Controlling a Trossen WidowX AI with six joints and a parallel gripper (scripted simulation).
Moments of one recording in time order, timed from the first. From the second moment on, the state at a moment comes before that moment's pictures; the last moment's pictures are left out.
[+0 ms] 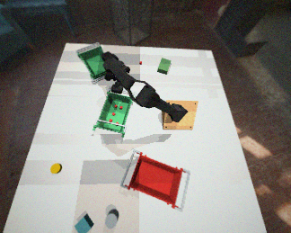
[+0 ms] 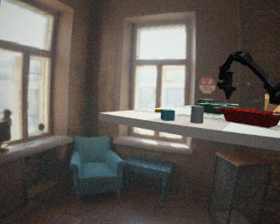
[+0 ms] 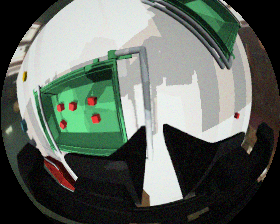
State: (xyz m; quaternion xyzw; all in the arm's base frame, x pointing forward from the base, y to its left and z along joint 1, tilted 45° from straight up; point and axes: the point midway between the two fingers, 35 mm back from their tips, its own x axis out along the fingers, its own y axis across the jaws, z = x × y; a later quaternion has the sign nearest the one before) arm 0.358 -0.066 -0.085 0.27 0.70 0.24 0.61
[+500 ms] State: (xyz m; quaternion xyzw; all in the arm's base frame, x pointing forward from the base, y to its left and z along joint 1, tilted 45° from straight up) arm 0.356 -0.028 -0.119 0.27 0.70 0.25 0.62
